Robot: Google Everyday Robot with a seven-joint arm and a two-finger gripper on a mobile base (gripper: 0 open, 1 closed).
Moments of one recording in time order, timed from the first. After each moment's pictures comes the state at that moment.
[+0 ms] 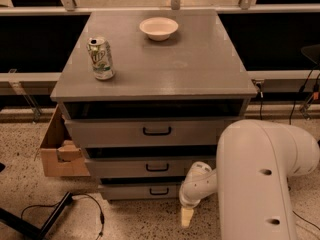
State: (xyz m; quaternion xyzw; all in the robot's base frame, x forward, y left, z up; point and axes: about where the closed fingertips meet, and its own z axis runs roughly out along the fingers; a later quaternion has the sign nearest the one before) arm 0.511 -0.119 0.278 -0.67 0.74 0.01 0.07
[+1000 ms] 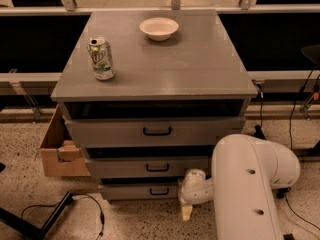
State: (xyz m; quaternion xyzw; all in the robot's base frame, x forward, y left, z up) arm 0.565 -0.120 0.207 -0.72 0.68 -0.05 0.12
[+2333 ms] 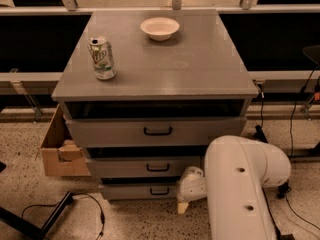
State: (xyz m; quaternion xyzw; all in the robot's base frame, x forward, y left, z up) arm 0.583 -0.113 0.190 -0.69 0.71 -0.04 0.13
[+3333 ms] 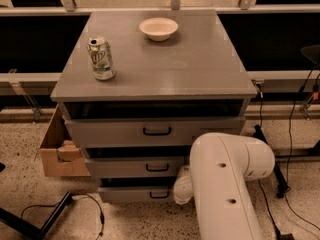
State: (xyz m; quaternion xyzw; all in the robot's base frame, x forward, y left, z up) arm 0.570 -0.103 0.175 -0.69 0.72 -0.03 0.08
